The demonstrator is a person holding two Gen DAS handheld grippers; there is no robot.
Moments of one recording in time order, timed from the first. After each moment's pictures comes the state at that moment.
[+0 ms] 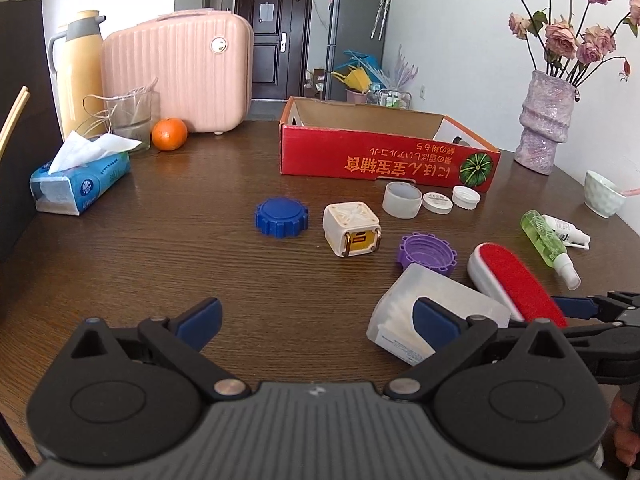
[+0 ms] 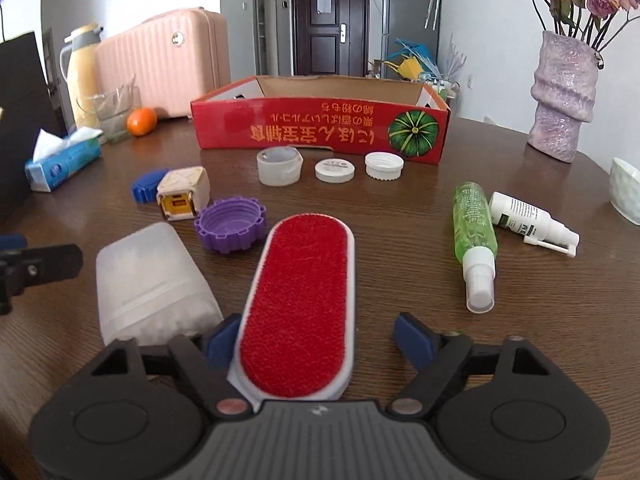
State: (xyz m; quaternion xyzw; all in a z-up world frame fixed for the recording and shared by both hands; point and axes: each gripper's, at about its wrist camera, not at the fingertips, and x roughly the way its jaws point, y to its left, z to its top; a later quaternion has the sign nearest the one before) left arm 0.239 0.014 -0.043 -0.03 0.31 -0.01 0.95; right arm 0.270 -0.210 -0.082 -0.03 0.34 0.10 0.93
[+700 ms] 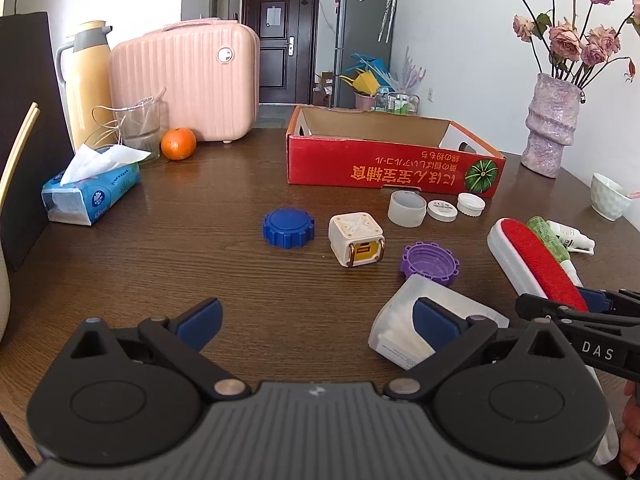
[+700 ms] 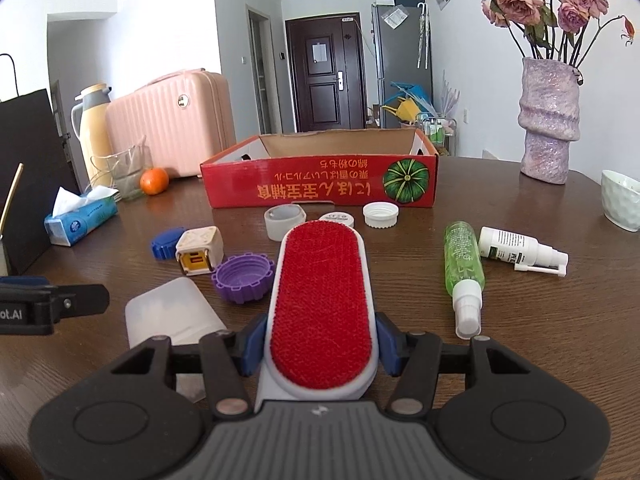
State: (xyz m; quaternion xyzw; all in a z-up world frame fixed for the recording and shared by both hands) left arm 0.237 0.007 -0.029 -0.02 0.30 0.01 0.95; right arm 0.254 -0.224 -0.067 0.02 0.28 0.11 0.95
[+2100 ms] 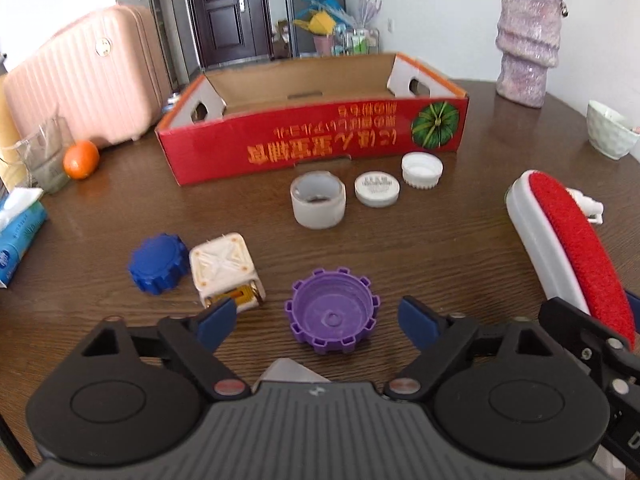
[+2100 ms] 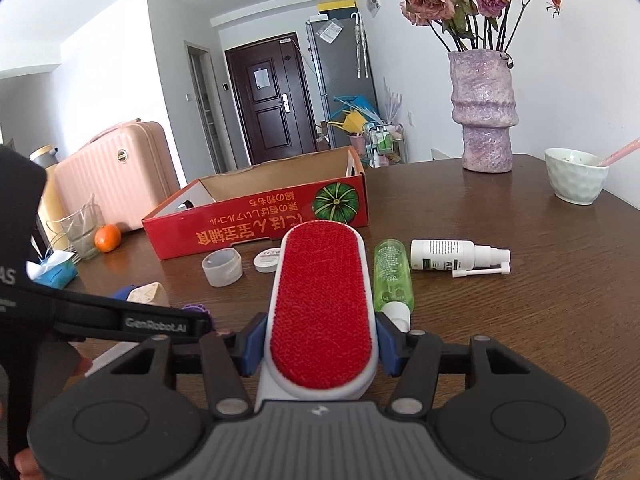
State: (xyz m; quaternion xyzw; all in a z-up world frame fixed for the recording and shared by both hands) left arm 0.350 -0.092 -0.048 0.06 0.39 -0.03 0.92; right arm 0.265 -0.265 -0.062 0.09 0.26 0.04 0.96
